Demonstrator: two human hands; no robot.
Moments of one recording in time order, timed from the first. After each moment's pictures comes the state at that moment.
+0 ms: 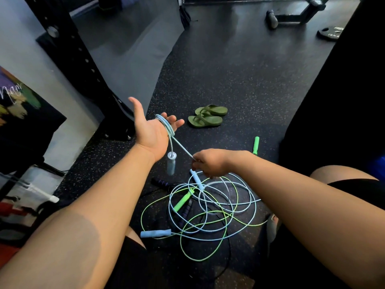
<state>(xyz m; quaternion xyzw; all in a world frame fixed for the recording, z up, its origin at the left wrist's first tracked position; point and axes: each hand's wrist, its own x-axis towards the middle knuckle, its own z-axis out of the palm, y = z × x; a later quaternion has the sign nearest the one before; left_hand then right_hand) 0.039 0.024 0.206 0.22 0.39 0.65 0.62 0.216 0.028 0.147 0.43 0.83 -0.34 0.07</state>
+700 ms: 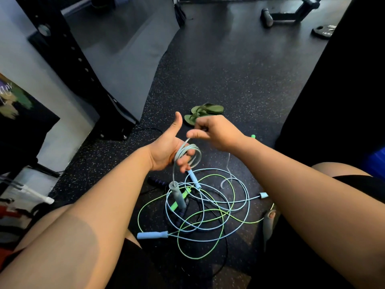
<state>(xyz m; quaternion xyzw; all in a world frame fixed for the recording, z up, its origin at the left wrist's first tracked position) 0.054 0.005 0.196 0.52 0.46 0.15 0.70 0.242 0.050 0.184 0.40 0.84 -0.25 -0.27</state>
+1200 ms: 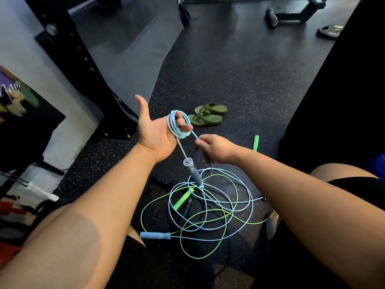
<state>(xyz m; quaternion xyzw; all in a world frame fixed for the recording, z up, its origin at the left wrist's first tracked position) 0.041 0.015 0.208 0.29 0.32 0.52 0.74 0.226 0.044 0.139 0.50 0.74 -0.42 -0.15</state>
